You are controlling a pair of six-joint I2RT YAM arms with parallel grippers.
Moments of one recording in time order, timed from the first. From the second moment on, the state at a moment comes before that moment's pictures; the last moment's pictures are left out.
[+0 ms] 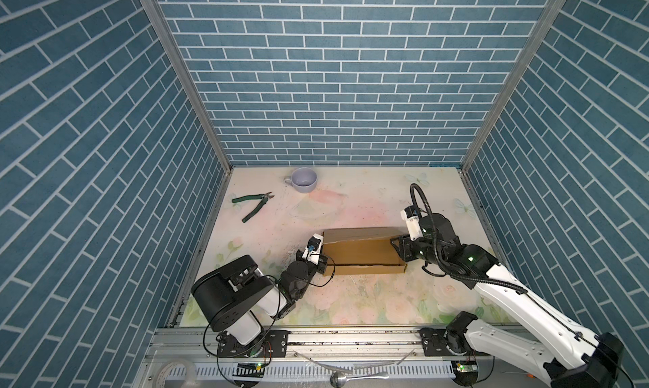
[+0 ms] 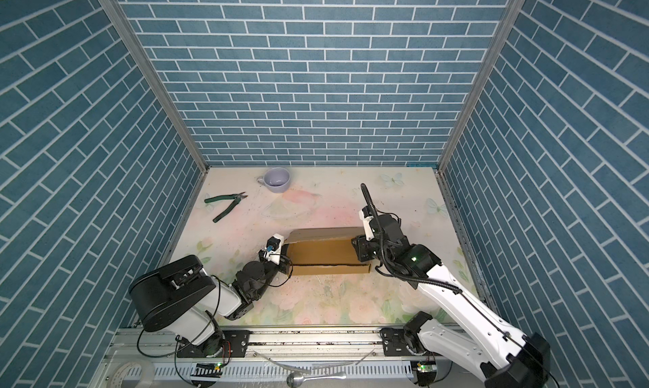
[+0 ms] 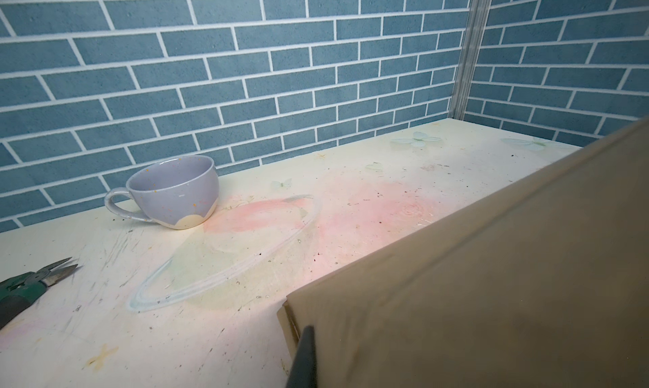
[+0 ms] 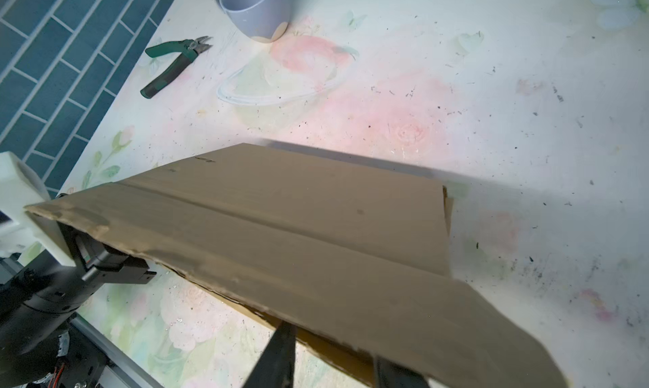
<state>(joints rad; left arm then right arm) -0.83 1.60 0.13 1.36 -0.39 0.03 0.70 0.98 0.87 -0.61 -0.03 0.36</state>
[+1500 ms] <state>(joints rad) -0.83 0.80 0.19 0.37 -0.27 -0.05 0.72 1.34 0.87 -0.30 -0.11 0.49</state>
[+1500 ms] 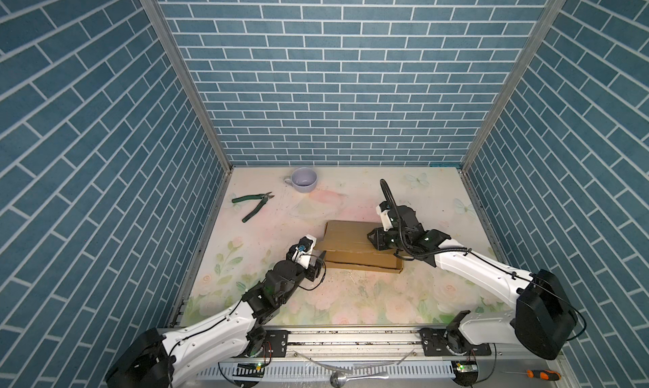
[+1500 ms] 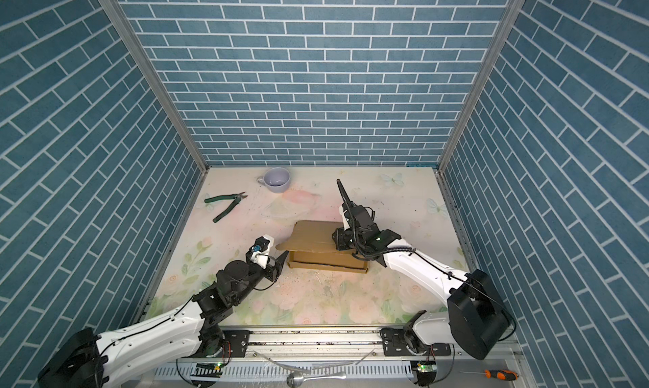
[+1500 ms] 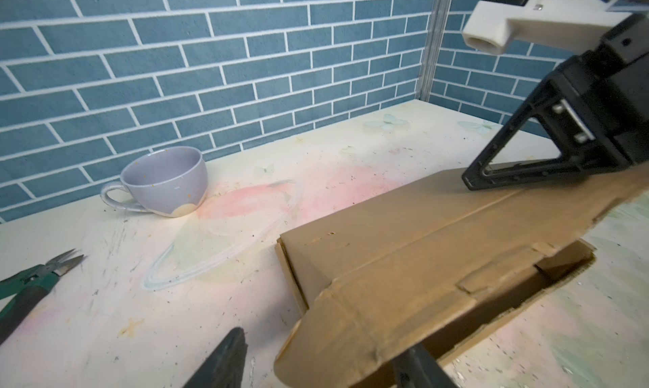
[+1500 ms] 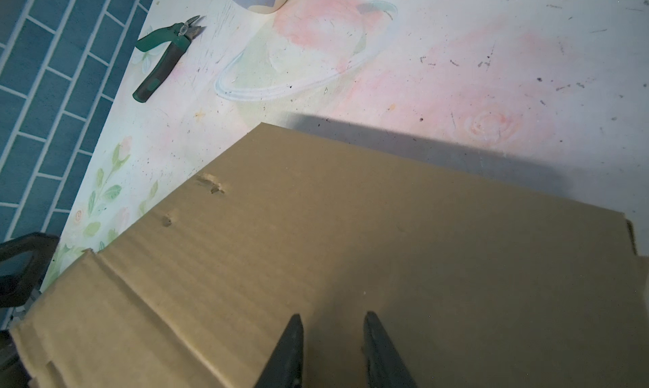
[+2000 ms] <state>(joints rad) -0.83 0.70 0.36 0.06 -0.18 -0.13 0.72 1.38 0.77 -0.18 -0.09 0.50</state>
